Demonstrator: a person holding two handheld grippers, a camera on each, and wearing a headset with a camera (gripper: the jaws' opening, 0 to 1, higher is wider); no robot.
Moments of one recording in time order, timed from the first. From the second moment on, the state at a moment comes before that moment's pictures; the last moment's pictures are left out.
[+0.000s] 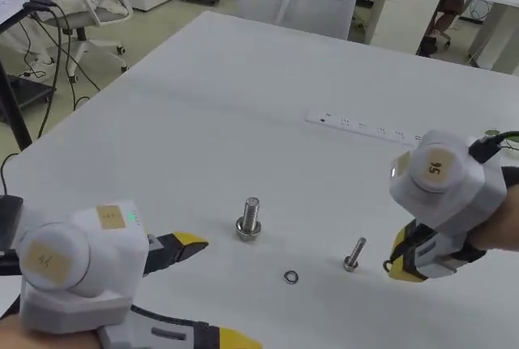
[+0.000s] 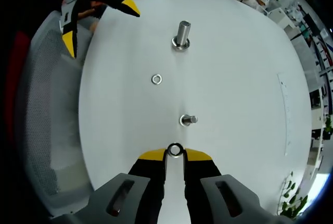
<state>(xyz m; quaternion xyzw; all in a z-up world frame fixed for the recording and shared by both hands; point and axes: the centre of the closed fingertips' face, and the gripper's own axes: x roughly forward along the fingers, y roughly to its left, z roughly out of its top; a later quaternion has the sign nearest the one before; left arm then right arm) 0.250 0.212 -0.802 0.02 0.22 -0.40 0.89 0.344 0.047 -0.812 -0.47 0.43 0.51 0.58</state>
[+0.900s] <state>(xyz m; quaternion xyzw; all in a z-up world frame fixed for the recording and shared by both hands) 0.248 0.214 -0.801 0.02 0.22 -0.40 0.89 0.360 0.083 -0.800 -0.50 0.40 0.52 0.57</state>
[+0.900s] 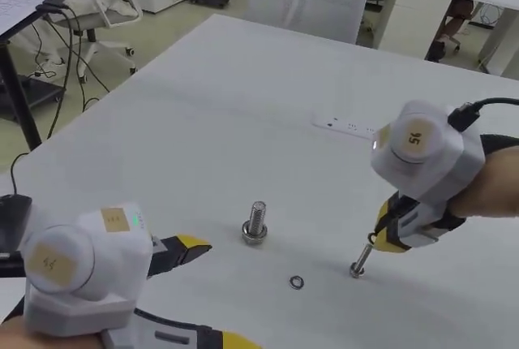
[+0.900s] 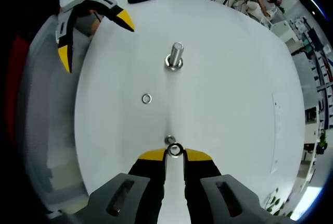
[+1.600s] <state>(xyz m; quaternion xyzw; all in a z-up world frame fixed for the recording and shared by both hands) 0.250 0.217 -0.802 0.02 0.23 -0.39 0.89 0.367 0.081 -0.816 -0.50 0.42 0.52 0.55</state>
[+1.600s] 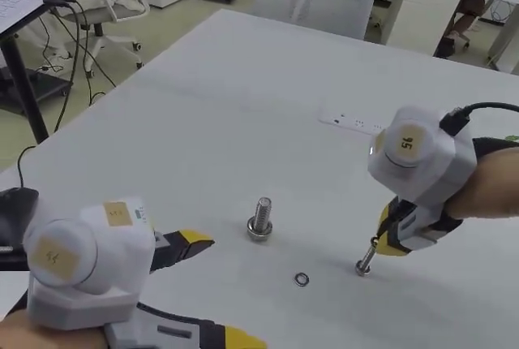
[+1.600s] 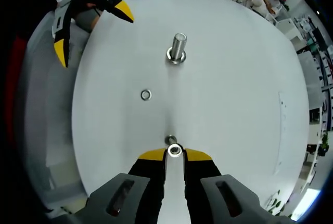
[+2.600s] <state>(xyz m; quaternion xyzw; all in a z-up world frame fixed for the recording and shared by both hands) 0.251 0.220 -0.807 0.01 0.23 -0.38 0.89 0.367 0.078 -0.861 -0.49 0.44 0.53 0.54</state>
